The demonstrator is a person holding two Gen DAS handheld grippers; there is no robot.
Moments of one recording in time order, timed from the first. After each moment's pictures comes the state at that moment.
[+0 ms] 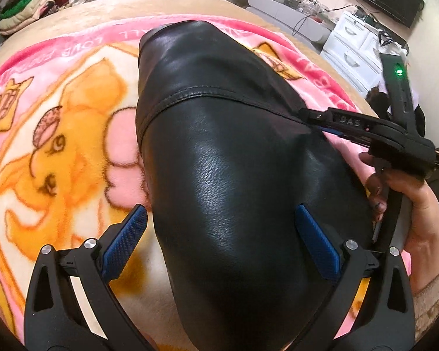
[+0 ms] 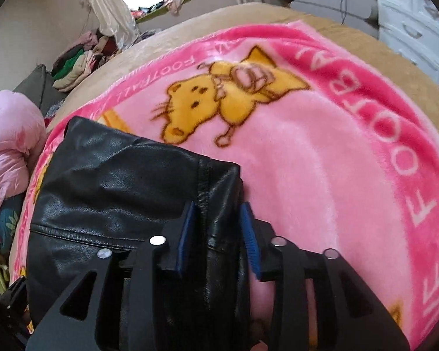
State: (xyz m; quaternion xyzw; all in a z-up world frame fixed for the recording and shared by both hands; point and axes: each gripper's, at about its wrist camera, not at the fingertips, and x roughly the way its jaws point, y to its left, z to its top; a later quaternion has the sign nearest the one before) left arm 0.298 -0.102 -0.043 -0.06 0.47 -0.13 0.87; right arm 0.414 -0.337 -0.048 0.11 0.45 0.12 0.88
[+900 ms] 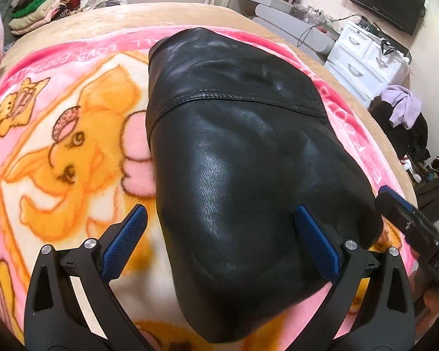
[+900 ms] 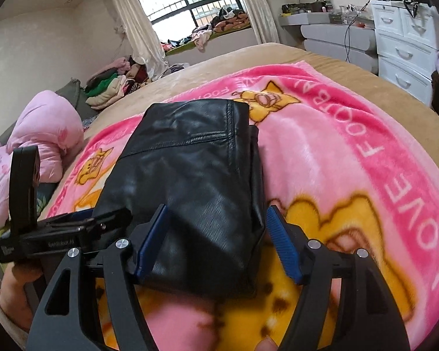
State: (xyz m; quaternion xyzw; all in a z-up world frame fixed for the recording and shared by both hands) left arm 0.268 -0.094 -0.028 -0.07 0.45 -0.11 0.88; right arm 0.251 -0.345 -0.006 0.12 0.36 0.16 0.91
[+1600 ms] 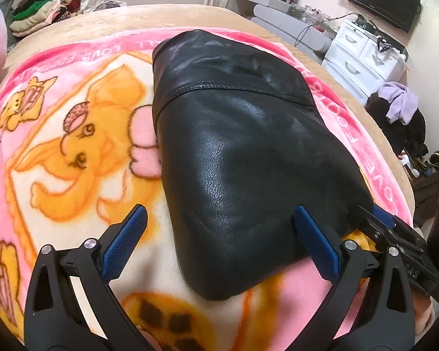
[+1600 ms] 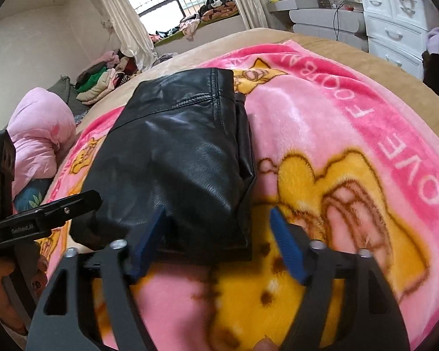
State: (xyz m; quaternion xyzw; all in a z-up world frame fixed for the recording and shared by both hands) left arm 0.246 -0.092 -0.018 -0.06 0.45 -0.11 0.88; right arm 0.231 -0.350 -0.032 0.14 0.39 0.14 0.90
